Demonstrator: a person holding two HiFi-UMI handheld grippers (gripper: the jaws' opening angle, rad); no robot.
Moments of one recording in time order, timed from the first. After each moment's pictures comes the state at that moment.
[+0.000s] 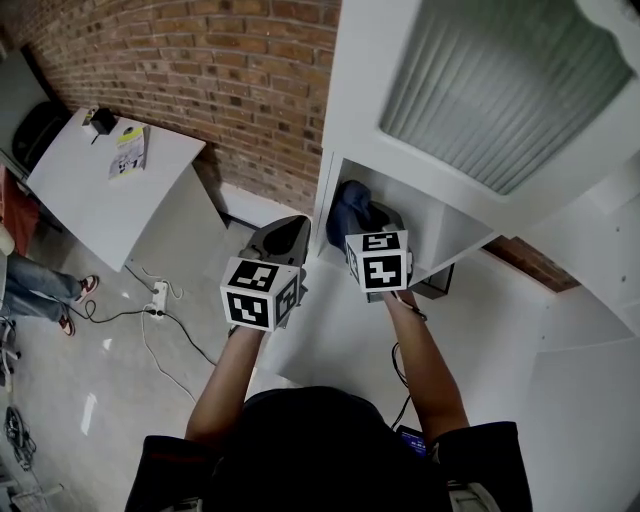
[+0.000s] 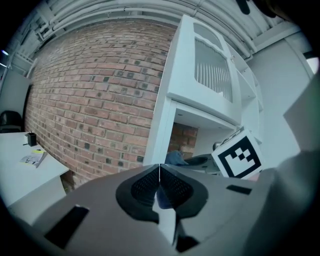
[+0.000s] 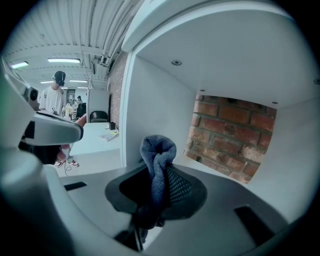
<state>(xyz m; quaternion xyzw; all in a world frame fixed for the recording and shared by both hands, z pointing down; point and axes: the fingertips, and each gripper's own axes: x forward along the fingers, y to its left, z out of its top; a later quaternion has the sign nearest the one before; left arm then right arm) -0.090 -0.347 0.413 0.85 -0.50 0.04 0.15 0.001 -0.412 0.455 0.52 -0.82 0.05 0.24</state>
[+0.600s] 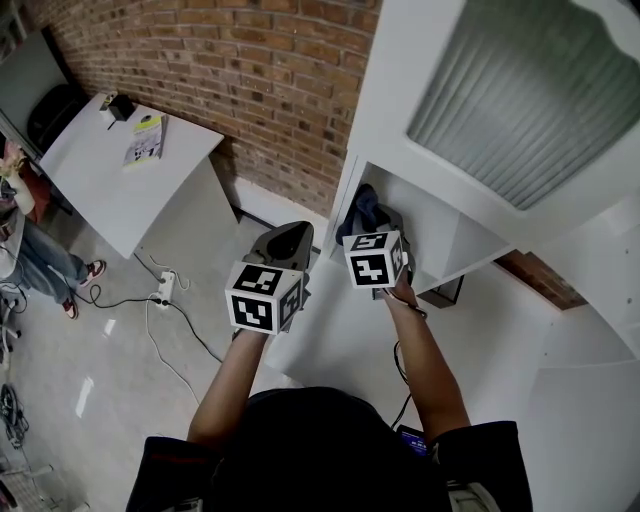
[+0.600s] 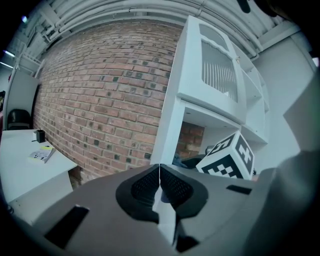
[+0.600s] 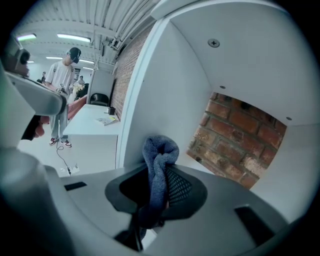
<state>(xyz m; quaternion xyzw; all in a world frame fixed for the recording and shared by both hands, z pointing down) -0.115 -0.339 0.427 0.83 -0.53 0.04 0.16 -0.017 -0.425 0.483 0.52 -0.79 0.00 0.32</state>
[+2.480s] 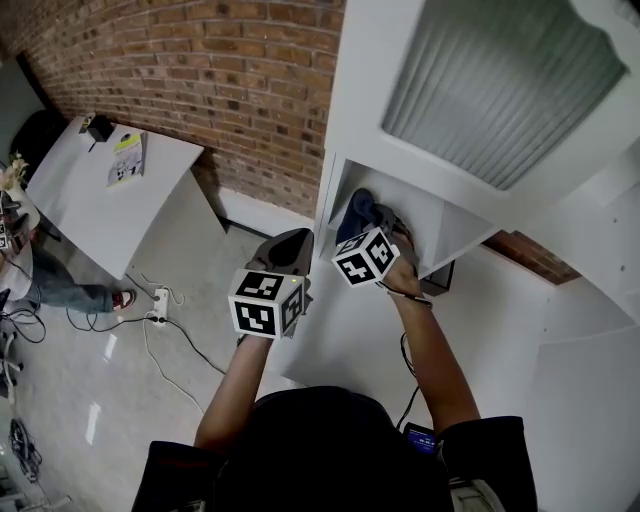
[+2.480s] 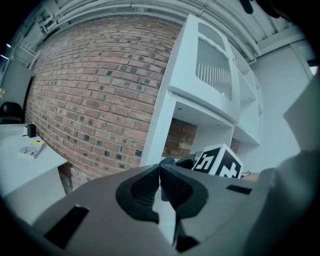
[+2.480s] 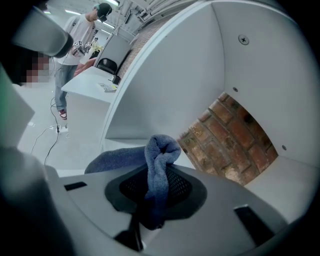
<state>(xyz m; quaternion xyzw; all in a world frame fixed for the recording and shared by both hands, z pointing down) -0.091 -0.333 0.433 0.85 -0.49 0.04 0.17 0.023 -0.430 0.513 0.51 -0.72 -0.11 0.47</state>
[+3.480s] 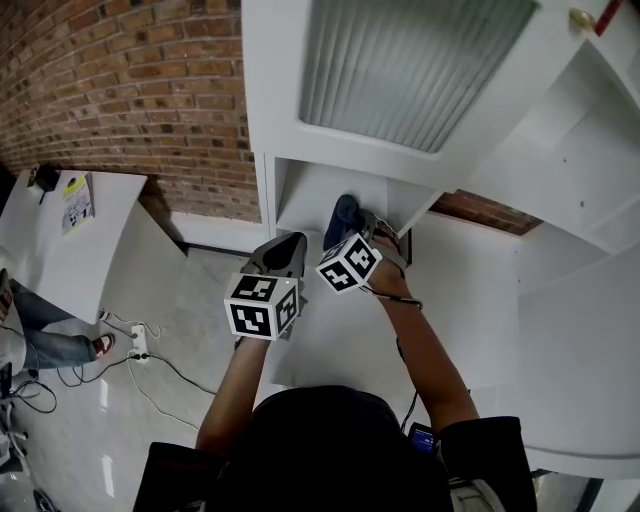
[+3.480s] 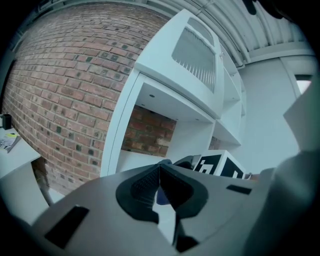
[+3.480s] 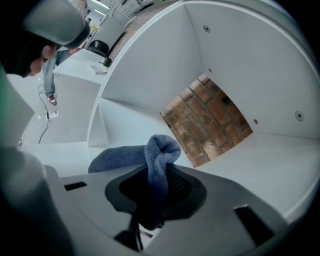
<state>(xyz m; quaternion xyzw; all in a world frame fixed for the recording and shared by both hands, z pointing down) -0.011 -0.323 0.435 0.90 -0.40 0.03 0.18 0.106 -0.389 0.509 0.56 -0.64 -0.11 0.52</state>
